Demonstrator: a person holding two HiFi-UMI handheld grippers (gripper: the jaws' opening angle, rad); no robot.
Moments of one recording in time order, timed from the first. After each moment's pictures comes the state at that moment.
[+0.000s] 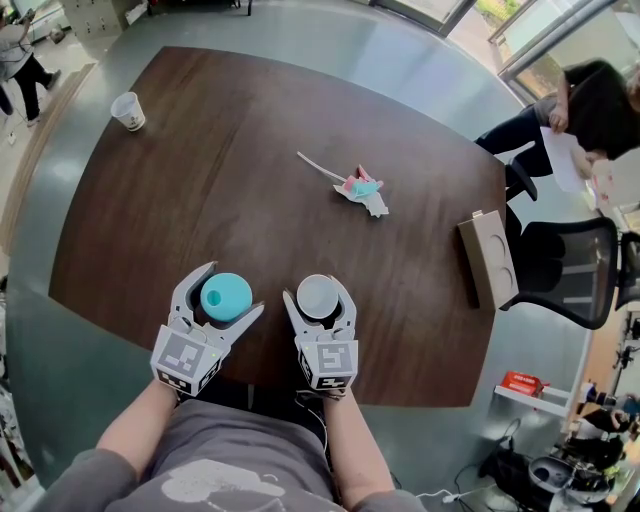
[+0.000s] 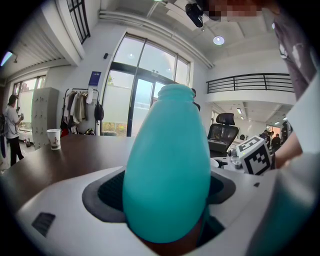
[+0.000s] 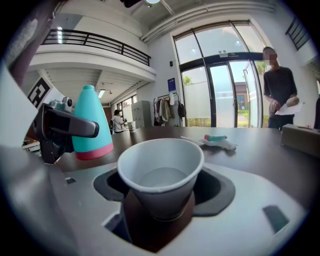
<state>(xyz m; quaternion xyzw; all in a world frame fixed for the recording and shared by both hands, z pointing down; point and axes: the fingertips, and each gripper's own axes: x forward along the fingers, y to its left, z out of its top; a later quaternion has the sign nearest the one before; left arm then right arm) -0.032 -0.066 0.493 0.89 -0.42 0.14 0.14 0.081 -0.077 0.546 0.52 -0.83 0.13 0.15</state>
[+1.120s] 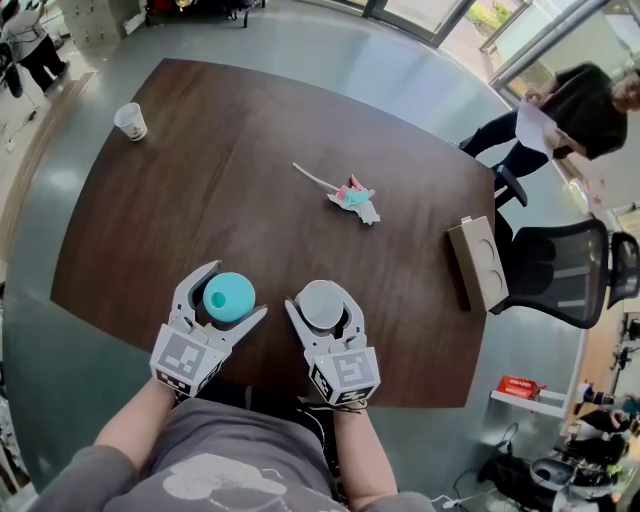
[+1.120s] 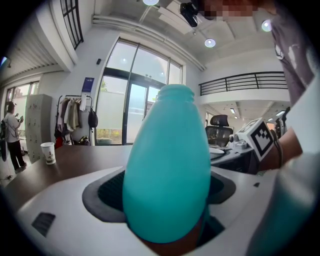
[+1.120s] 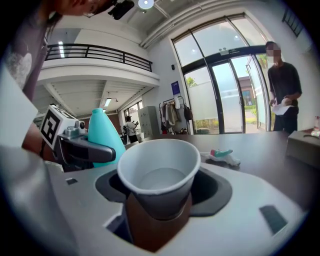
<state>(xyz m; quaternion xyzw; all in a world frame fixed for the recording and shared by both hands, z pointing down) -0.022 -0.069 0.453 0.90 -0.39 0.13 0.10 0.078 -0.067 0.474 0.47 -0.86 0.14 0.11</state>
